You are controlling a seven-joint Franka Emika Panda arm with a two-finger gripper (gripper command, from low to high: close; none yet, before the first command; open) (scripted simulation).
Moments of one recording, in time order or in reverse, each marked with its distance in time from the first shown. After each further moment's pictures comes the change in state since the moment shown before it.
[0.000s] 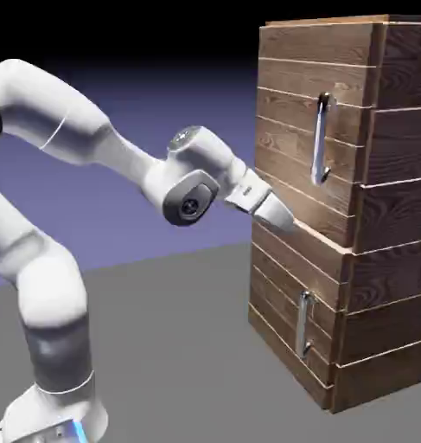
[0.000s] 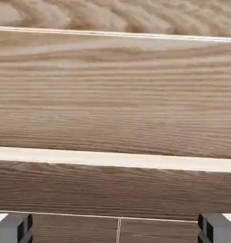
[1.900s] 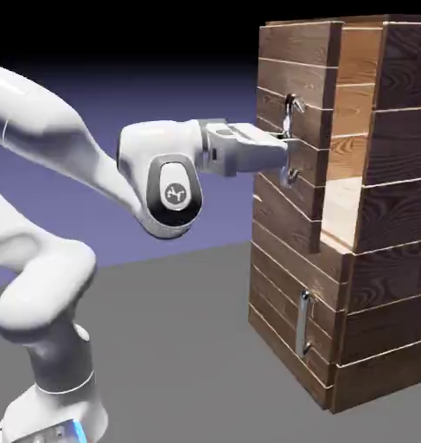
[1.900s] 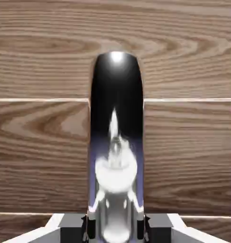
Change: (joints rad) arm -0.611 -0.203 0.094 -0.047 -0.674 0.749 0.752
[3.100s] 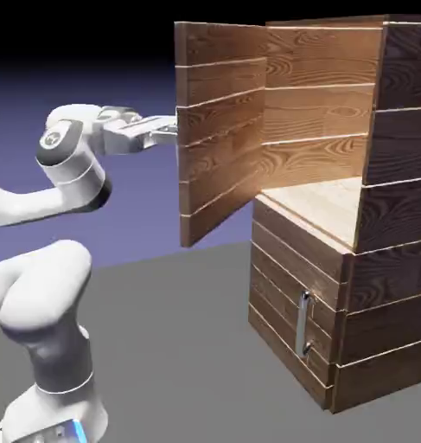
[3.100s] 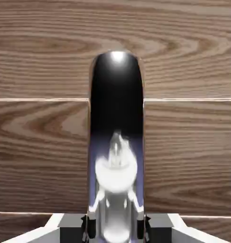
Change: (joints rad) arm 0.238 -0.962 0.595 -0.069 0.263 -1.360 0.354
